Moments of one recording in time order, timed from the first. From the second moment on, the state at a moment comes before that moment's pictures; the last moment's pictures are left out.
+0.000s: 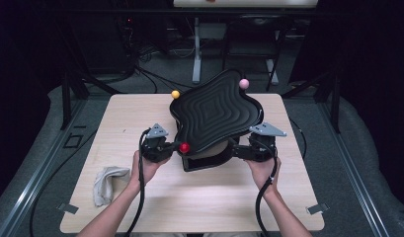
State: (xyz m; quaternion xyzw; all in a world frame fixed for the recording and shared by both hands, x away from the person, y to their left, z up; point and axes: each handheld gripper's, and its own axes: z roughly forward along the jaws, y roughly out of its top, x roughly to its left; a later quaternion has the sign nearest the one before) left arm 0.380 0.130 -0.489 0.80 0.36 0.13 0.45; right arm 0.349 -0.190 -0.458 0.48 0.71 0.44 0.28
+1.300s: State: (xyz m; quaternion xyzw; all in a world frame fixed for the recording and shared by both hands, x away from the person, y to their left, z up) left arm 0.460 0.165 -0.466 0.76 0.45 0.17 0.44; right arm 0.328 -0.086 -0.471 0.34 0.81 0.44 0.18
